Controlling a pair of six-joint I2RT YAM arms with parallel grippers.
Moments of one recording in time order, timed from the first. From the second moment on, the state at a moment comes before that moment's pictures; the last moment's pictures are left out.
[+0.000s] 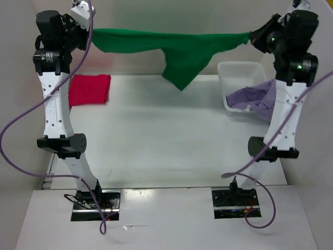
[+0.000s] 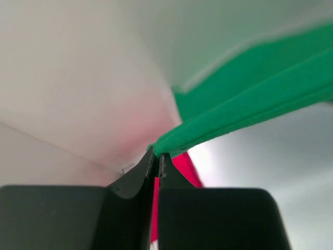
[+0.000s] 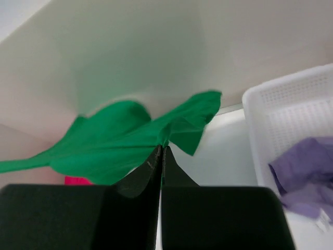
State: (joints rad) left arm 0.07 1.90 2.58 -0.83 0.27 0.47; right arm -0.07 1.84 2.71 -1.03 -0.15 0.49
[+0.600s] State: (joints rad) left arm 0.01 1.52 1.20 -0.74 0.12 0.81; right arm 0.00 1.25 1.16 -0.99 -0.21 0.48
